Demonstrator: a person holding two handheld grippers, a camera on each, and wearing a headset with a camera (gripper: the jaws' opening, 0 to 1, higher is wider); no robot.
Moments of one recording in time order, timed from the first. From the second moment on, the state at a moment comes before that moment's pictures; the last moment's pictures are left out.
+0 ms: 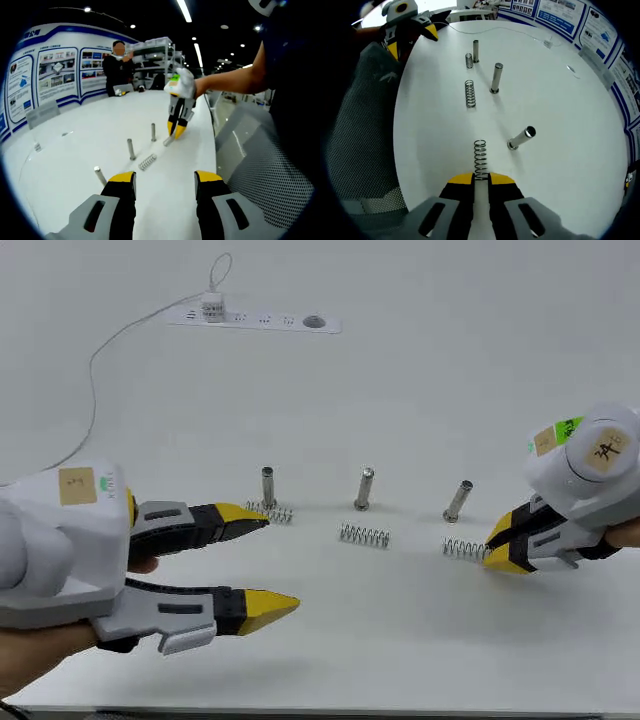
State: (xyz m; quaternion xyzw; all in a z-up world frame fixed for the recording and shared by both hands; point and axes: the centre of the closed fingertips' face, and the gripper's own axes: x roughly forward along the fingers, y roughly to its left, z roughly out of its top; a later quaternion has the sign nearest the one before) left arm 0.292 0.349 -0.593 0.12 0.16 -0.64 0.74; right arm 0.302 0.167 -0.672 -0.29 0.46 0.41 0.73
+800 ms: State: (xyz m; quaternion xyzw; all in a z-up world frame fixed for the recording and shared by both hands) left arm 0.281 0.295 -0.610 0.17 0.16 -0.72 0.66; right arm 0.285 0.239 -0.620 -0.29 0.41 0.48 0.72
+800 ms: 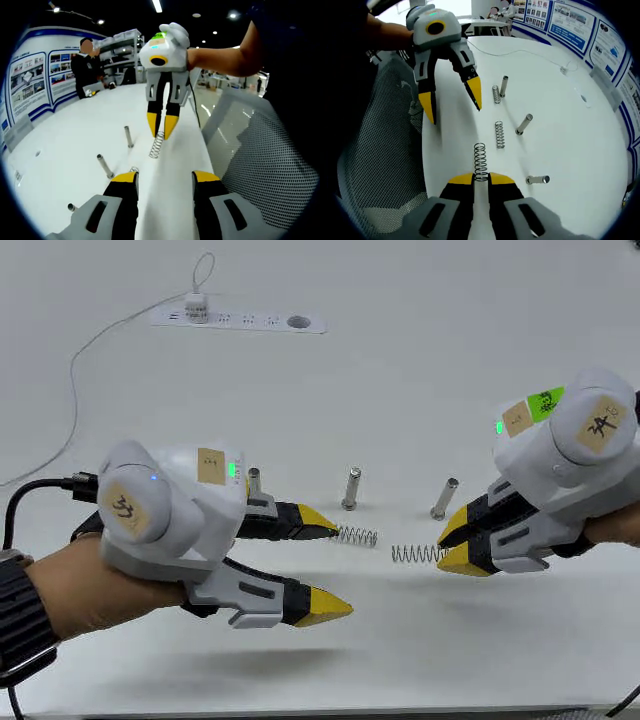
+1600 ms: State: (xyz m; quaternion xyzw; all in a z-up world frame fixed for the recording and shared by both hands) left arm 0.277 0.288 -0.612 0.20 0.13 -0.72 0.65; right arm 0.280 0.290 -0.610 -0.33 0.39 0.53 0.68
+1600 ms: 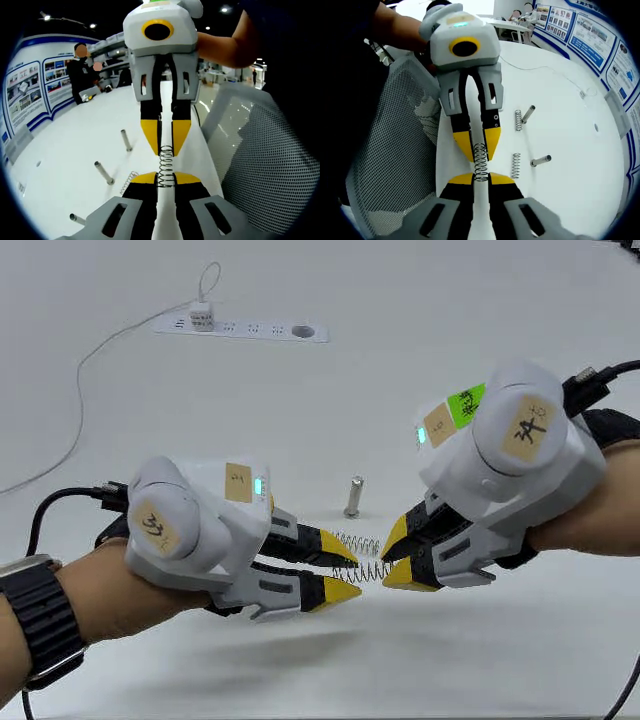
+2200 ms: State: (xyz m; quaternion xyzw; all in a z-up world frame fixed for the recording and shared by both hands) left arm 0.272 0.287 -0.606 0.19 0.13 -0.73 0.65; right arm 0.276 0.295 -0.616 -0.31 0.40 0.52 0.69
